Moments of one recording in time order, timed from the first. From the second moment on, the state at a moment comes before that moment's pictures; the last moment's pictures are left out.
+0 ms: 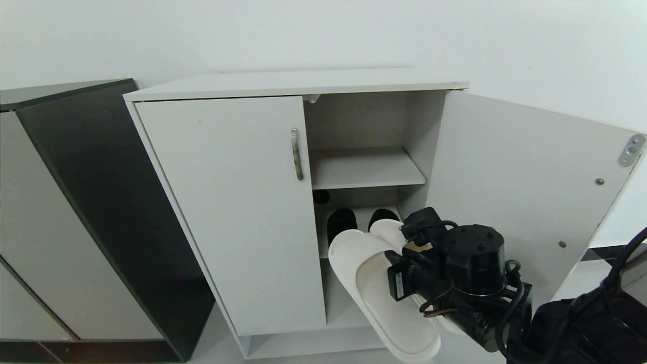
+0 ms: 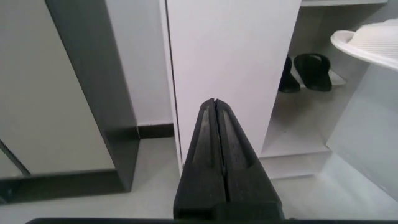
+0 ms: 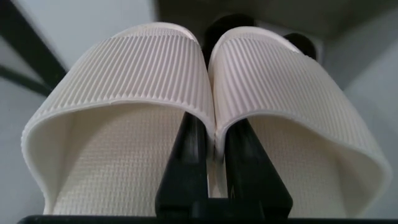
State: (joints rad) left arm 0.00 0.00 0.00 0.00 0.01 0.01; right arm 0.80 1.92 -0.68 -1.01 -0.33 0.06
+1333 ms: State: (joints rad) left arm 0.00 0.00 0.00 0.00 0.02 0.01; right arm 0.86 1.90 -1.25 -0.38 -0.72 0.19
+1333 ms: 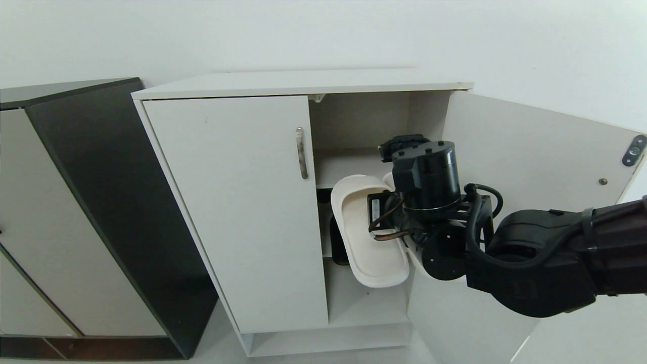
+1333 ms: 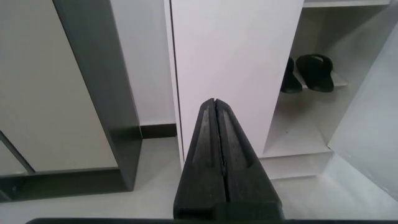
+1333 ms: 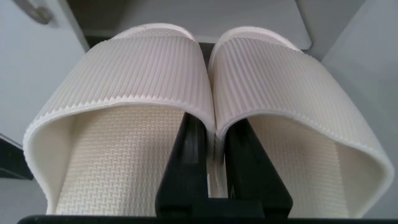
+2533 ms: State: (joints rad) left arm 0.00 0.00 0.00 0.00 0.01 0.01; right arm 0.88 1.97 -1.26 -0.48 -0.77 0.13
